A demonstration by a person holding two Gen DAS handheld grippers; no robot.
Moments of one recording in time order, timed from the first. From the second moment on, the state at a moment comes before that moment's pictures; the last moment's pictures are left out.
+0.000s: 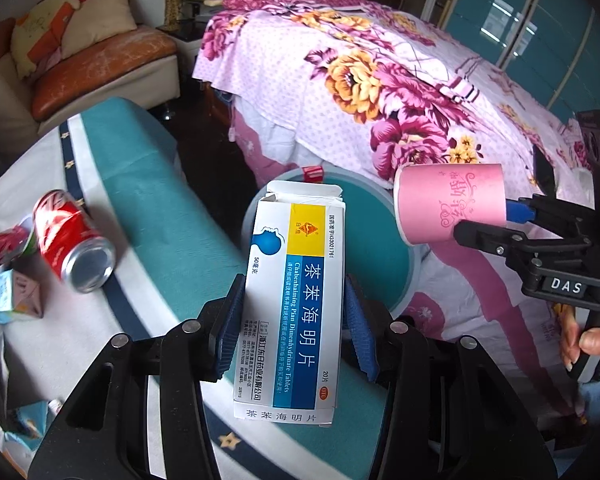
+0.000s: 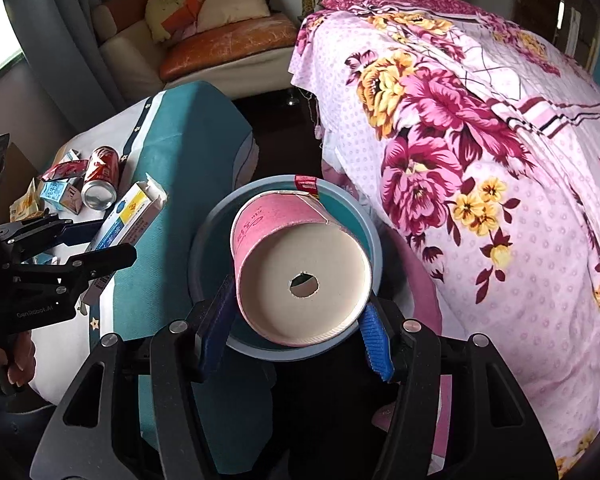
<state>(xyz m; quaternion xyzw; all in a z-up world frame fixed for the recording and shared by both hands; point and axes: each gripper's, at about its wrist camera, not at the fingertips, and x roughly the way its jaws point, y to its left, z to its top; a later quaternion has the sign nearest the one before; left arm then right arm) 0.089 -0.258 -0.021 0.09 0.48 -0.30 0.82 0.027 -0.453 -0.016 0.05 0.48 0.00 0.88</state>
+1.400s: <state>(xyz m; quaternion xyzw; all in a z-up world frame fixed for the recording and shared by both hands) 0.095 -0.179 -0.039 0.04 0.50 -0.22 0.83 0.058 -0.395 -0.033 0.04 0.53 0.03 0.85</state>
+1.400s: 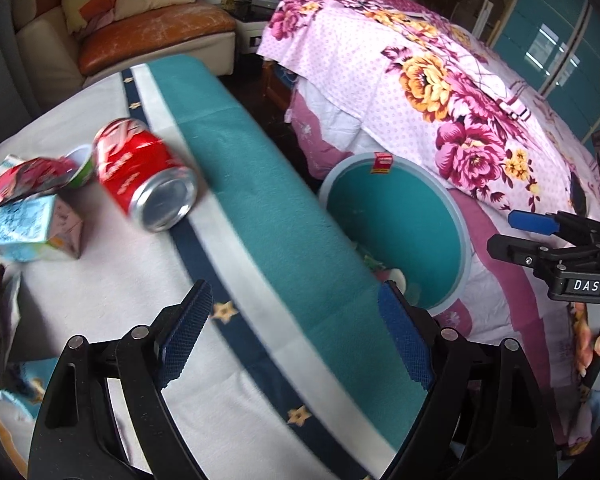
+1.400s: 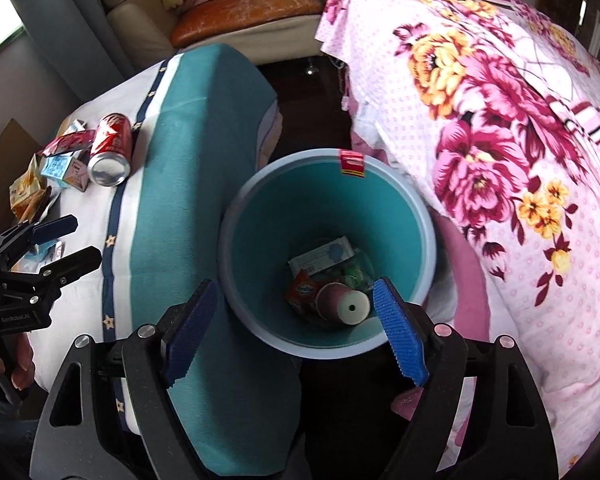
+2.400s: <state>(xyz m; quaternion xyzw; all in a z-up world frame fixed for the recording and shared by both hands) 0.065 0.110 -0.017 -0.06 0.48 -0.02 0.88 0.068 -0.160 -0.027 -0.11 0.54 0.17 0.81</state>
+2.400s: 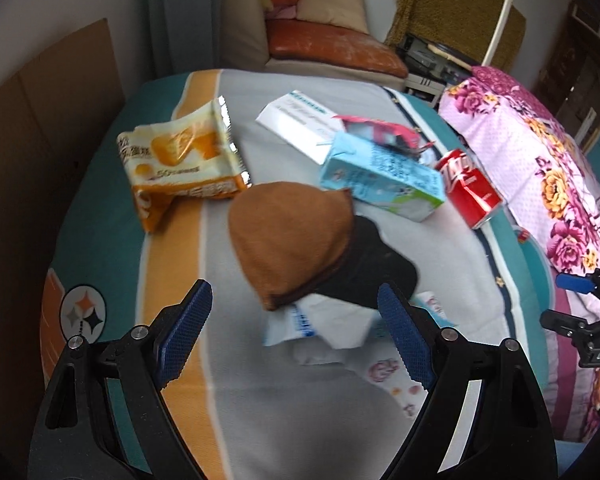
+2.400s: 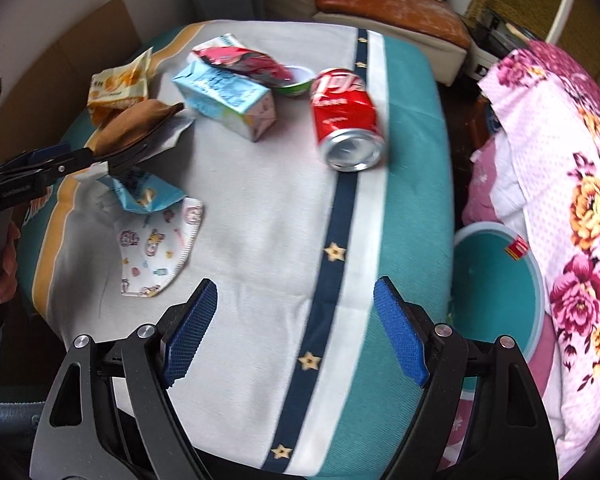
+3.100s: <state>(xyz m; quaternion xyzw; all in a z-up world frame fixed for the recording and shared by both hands) 0.084 0.125 -0.047 -0.10 0.48 -0.08 0.86 0.080 -0.084 -0.045 -0.16 0.56 0.22 0.78</state>
